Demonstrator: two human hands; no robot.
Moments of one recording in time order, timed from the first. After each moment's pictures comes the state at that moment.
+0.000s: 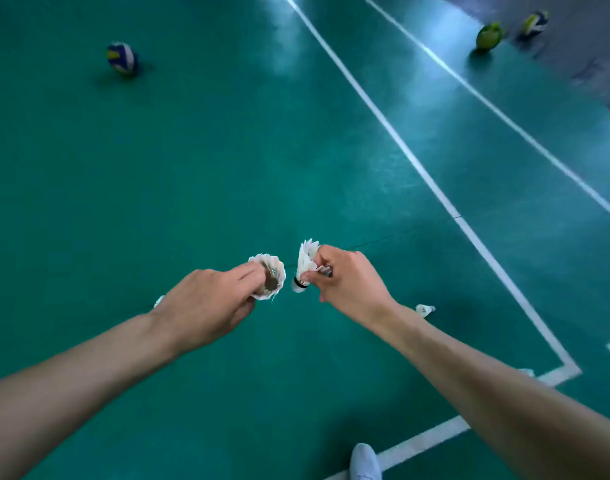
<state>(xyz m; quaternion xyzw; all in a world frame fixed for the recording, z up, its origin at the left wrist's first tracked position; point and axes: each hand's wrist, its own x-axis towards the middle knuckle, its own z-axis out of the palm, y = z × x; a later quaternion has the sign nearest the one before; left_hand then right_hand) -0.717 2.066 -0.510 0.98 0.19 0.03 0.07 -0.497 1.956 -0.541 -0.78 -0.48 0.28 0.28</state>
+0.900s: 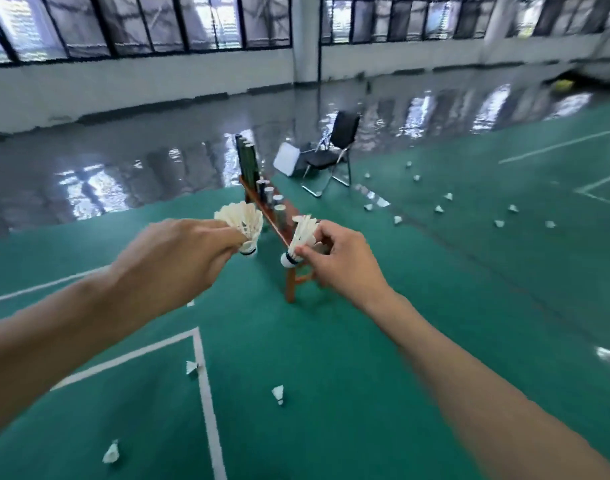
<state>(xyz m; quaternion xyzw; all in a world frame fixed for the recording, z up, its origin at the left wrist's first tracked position) -0.591 1.458 -0.120 0.77 -0.59 0.24 0.06 -0.708 1.241 -0.200 -0.84 0.16 -0.31 0.41</state>
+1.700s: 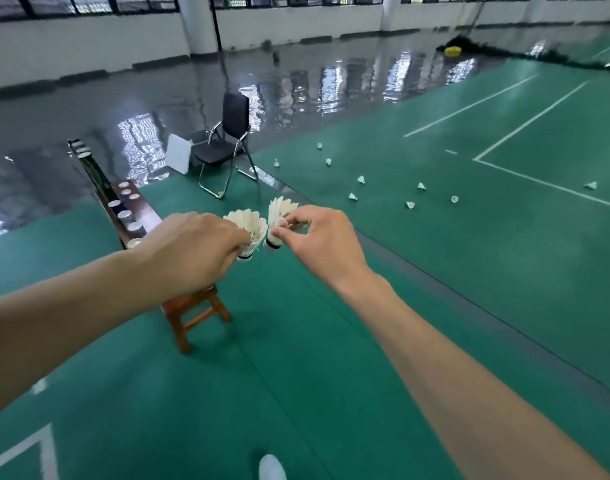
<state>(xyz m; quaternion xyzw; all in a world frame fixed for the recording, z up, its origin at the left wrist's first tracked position) -0.518 0.845 -0.176 0.73 -0.67 0.14 -0.05 -0.675 0.701 -0.228 -0.84 0.29 -0.33 0.32</state>
